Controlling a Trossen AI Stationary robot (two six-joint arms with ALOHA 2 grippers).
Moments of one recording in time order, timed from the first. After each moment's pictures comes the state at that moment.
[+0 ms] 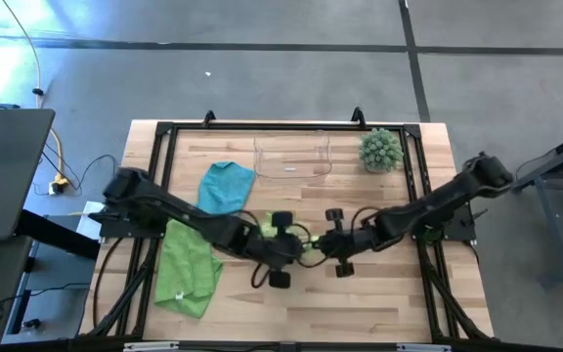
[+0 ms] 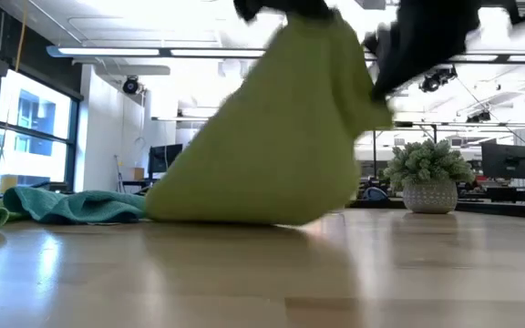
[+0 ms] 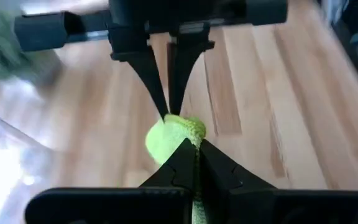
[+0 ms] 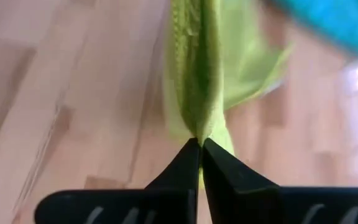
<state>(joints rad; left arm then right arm) -0.27 1.80 1.47 -0.39 -0.41 -0.07 0.41 1.46 1.01 -0.47 0.31 0.06</state>
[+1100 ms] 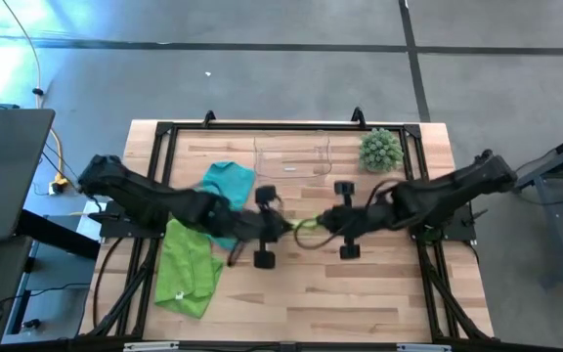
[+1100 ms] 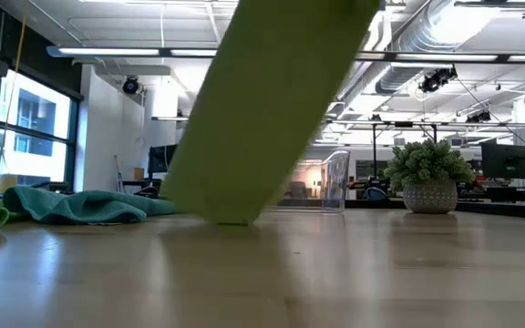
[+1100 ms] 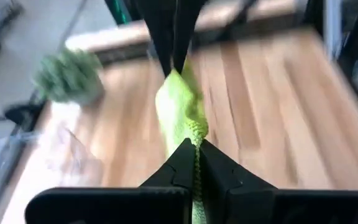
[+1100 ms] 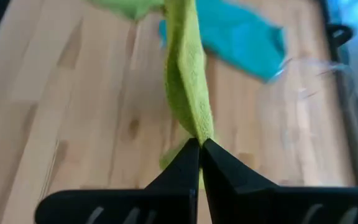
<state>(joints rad) -0.25 1.63 1.47 -0.48 -0.43 -0.02 0.38 1.44 1.41 -0.91 0.36 0.10</state>
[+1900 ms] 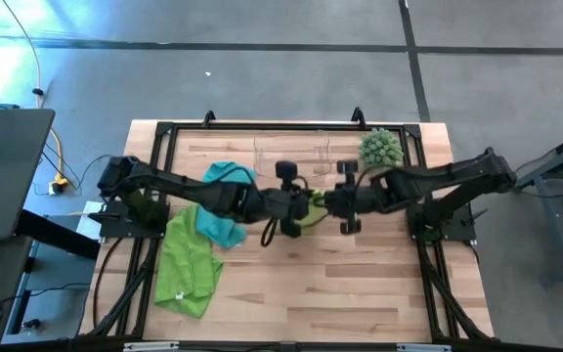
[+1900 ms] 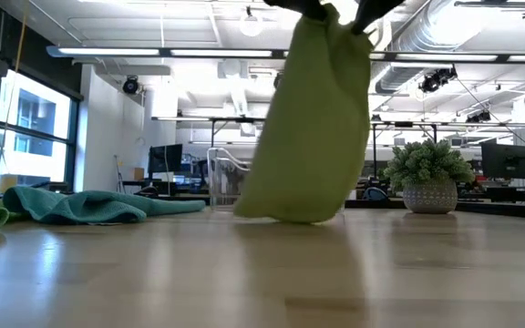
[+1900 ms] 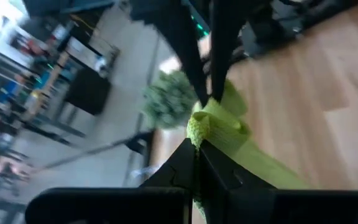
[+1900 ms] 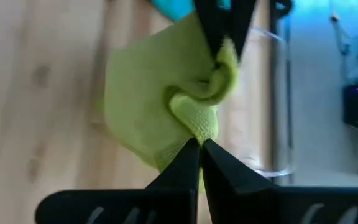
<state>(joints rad) -0.07 1.74 1.49 -0.23 -0.62 0.50 0.22 1.44 1.48 -1.10 0.50 -0.11</state>
